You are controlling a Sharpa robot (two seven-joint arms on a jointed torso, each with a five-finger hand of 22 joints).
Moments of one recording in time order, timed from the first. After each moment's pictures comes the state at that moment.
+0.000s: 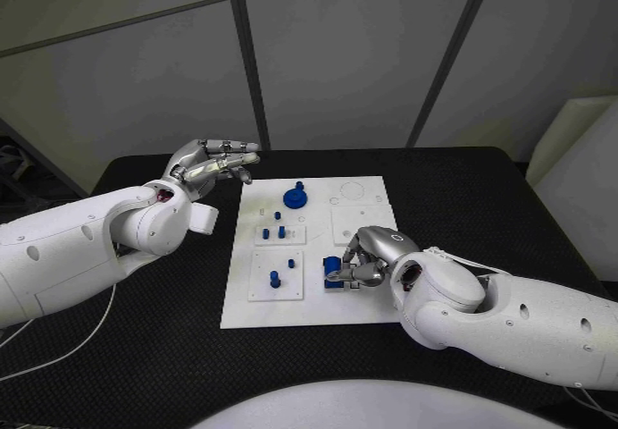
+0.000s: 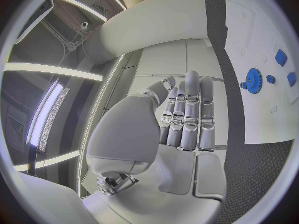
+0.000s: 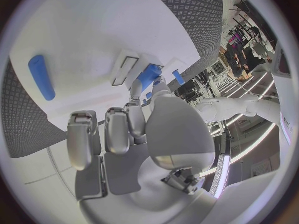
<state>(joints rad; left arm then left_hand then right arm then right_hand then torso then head) 1.13 -0.86 0.03 1.40 -0.09 -0.18 0.37 1.38 -0.11 0.40 -0.11 0.14 1.06 0.17 0.07 0.12 1.20 0.10 0.08 0.07 1.21 0.02 0.73 0.39 0.19 0.91 0.13 0.80 0.75 0.88 -0.81 0.06 1.82 -1.70 -0.36 -0.70 1.28 -0.08 -0.09 0.20 0.06 1.23 0.00 0.13 0.84 1.46 -0.06 1.21 1.31 1.46 -0.12 1.40 1.25 0.02 1.47 0.00 1.57 1.31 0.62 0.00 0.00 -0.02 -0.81</state>
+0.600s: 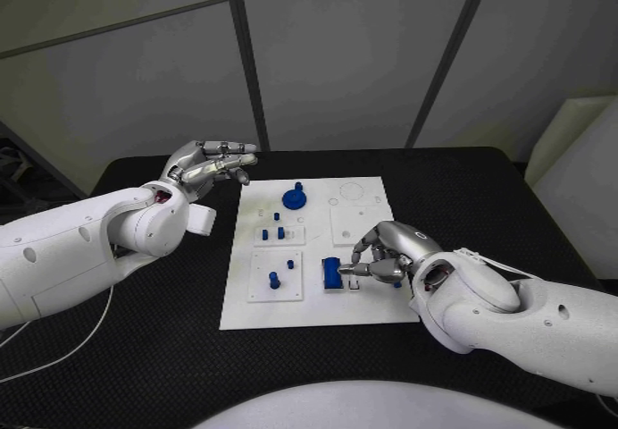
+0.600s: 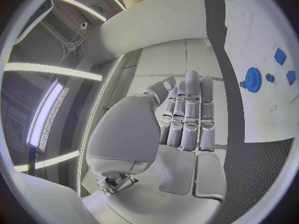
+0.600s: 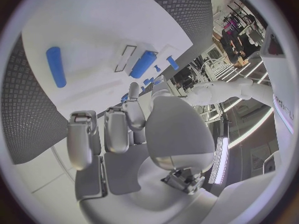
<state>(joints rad) 1.13 -0.87 0.03 1.40 -0.09 -0.18 0.37 1.38 -0.11 0.40 -0.11 0.14 1.06 0.17 0.07 0.12 1.20 0.10 0.08 0.07 1.21 0.02 0.73 0.39 0.19 0.91 0.13 0.79 0.75 0.88 -0.95 0.07 1.91 -1.56 -0.50 -0.58 1.24 -0.07 -0.15 0.29 0.07 1.13 0.04 0.06 0.81 1.43 -0.03 1.13 1.26 1.47 -0.11 1.39 1.21 0.02 1.47 0.00 1.57 1.31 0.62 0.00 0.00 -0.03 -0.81</state>
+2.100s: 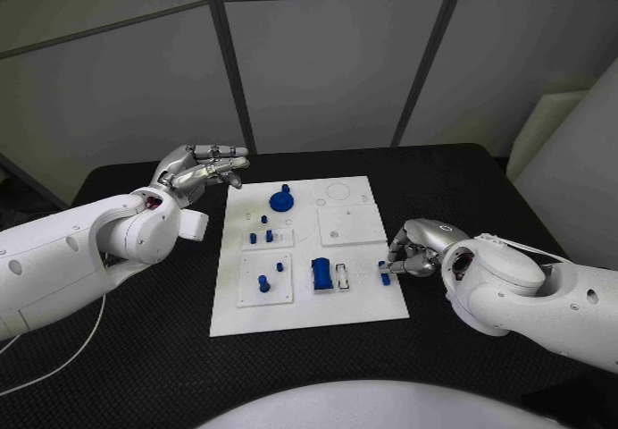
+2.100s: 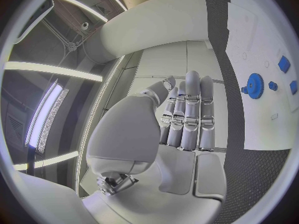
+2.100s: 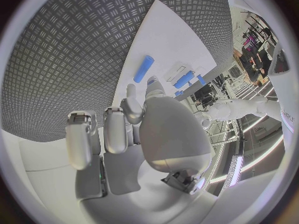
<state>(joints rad) 1.13 -0.84 0.03 1.39 -0.09 -0.18 0.37 1.38 -0.11 0.40 -0.11 0.14 1.06 0.17 0.07 0.12 1.19 0.11 0.08 0.07 1.20 0.02 0.73 0.39 0.19 0.91 0.13 0.79 0.75 0.88 -1.08 0.09 1.89 -1.65 -0.28 -0.68 1.33 -0.05 -0.18 0.28 0.21 1.11 0.05 0.06 0.64 1.42 -0.02 1.05 1.22 1.47 -0.09 1.39 1.24 0.02 1.47 0.02 1.57 1.31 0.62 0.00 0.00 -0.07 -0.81</state>
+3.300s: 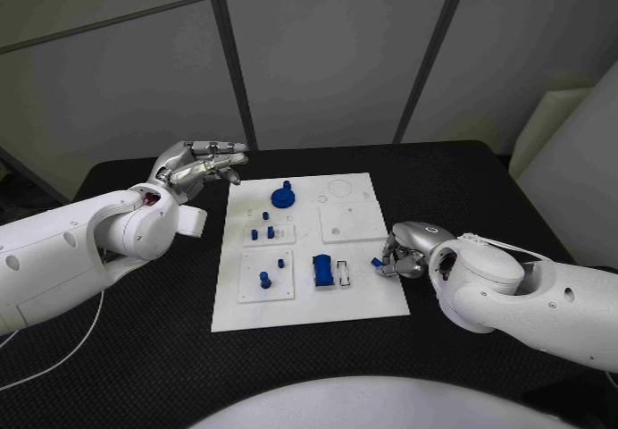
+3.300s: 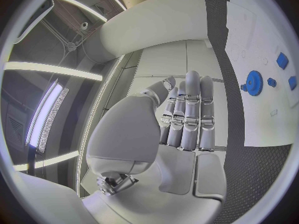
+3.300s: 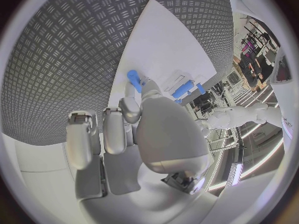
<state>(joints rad) 1.13 -0.85 0.03 1.40 -0.08 -0.18 0.37 1.38 -0.11 0.40 -0.11 0.14 1.06 0.17 0.07 0.12 1.19 0.11 0.08 0.07 1.20 0.02 0.73 0.39 0.19 0.91 0.13 0.79 0.75 0.87 -1.01 0.09 1.85 -1.68 -0.22 -0.69 1.47 -0.02 -0.09 0.18 0.43 1.14 0.04 0.06 0.60 1.41 -0.03 1.03 1.22 1.47 -0.10 1.39 1.25 0.02 1.47 0.01 1.57 1.31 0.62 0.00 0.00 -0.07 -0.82</state>
